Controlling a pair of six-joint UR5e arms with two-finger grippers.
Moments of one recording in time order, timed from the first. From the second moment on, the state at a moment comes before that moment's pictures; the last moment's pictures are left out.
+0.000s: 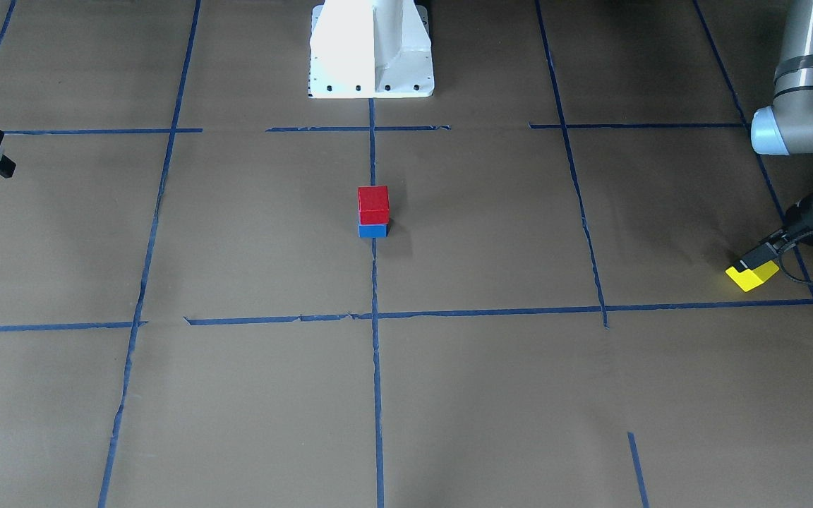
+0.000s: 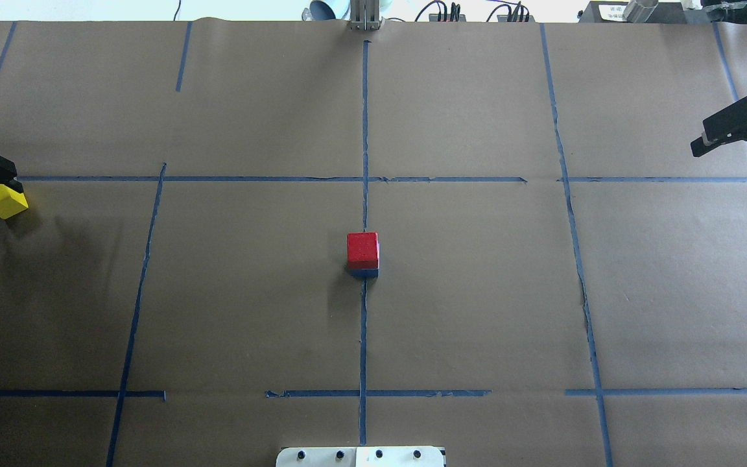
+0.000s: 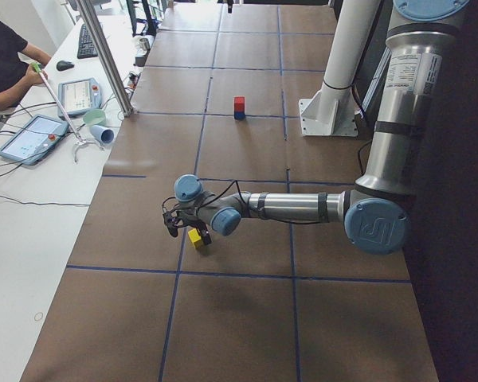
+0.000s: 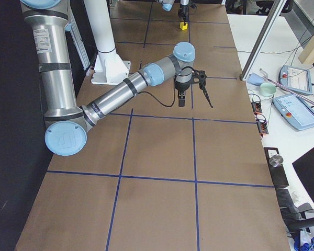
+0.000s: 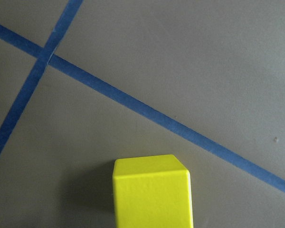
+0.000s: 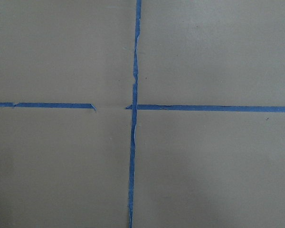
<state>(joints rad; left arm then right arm) -1.16 -1.69 -1.35 -2.13 -2.33 -1.10 1.23 -1.45 2.07 -1.69 2.39 0.57</state>
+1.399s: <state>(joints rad) -1.16 -1.76 -1.31 -2.12 -2.26 -1.10 1.23 -1.46 2.08 -1.69 2.39 0.57</state>
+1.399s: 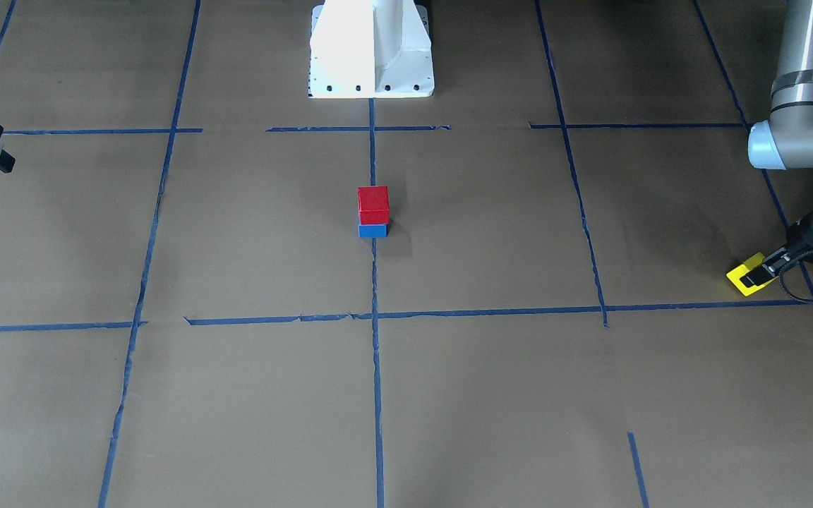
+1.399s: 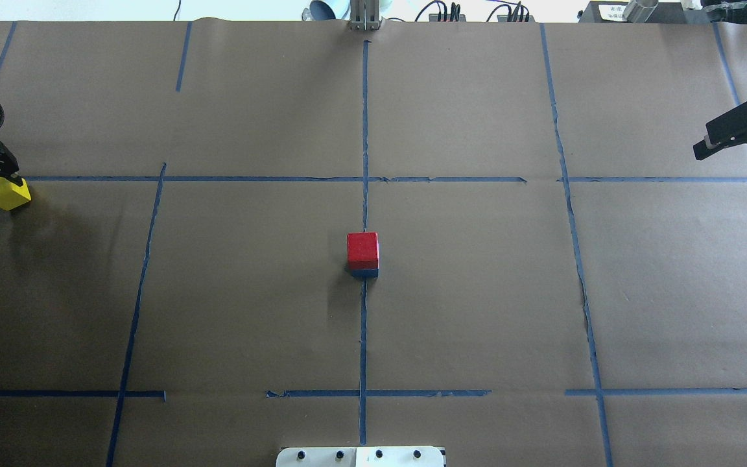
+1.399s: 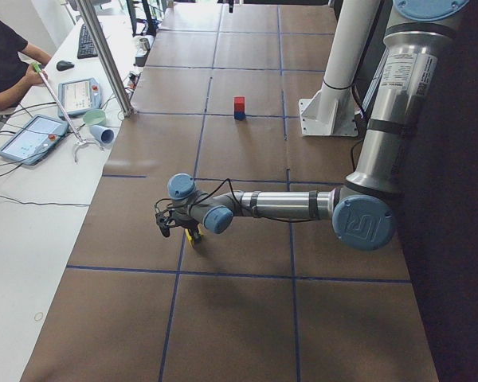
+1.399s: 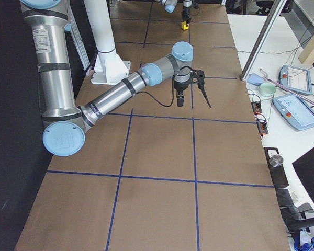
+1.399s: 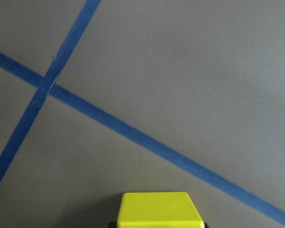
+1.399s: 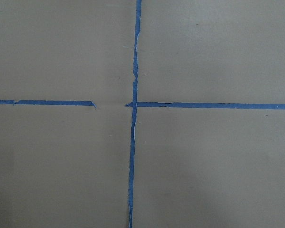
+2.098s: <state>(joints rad) -0.96 -2.02 -1.68 -1.75 -2.24 -1.10 1.28 -1.47 2.06 -1.69 2.40 0.50</state>
